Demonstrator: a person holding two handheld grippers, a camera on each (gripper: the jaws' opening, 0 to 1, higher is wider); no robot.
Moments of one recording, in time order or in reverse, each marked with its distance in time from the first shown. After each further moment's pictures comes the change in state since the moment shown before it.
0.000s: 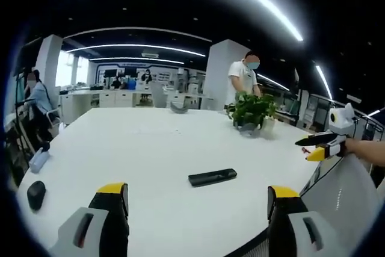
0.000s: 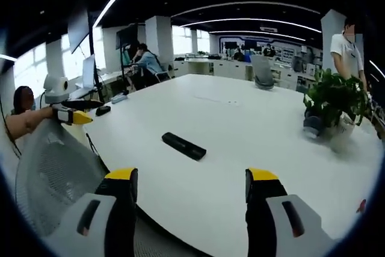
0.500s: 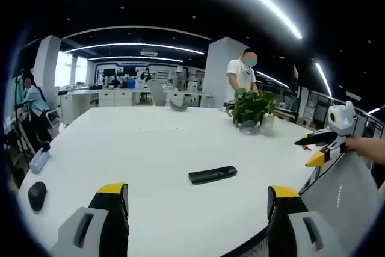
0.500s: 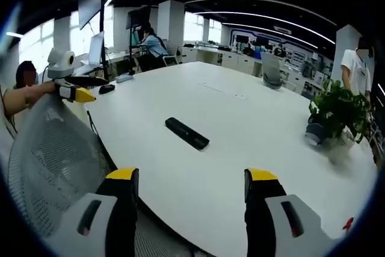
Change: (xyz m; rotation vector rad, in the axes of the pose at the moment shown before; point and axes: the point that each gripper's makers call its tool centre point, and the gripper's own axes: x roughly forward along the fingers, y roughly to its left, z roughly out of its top) left arm -0.001 0.002 -0.004 0.010 0.018 0.009; right arm 0.003 0.009 -0.013 -0.109 0.080 0.022
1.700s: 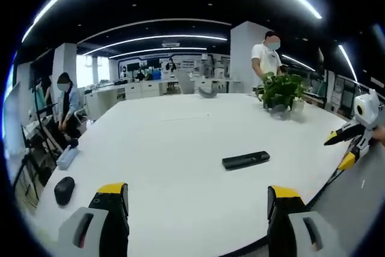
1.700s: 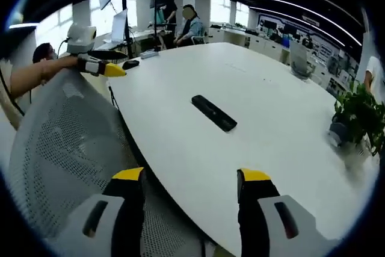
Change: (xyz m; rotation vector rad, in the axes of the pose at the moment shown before) left arm -0.003 0.028 -0.013 0.036 0.110 0.220; right arm 0.010 0.021 -0.030 -0.083 0.156 0.166
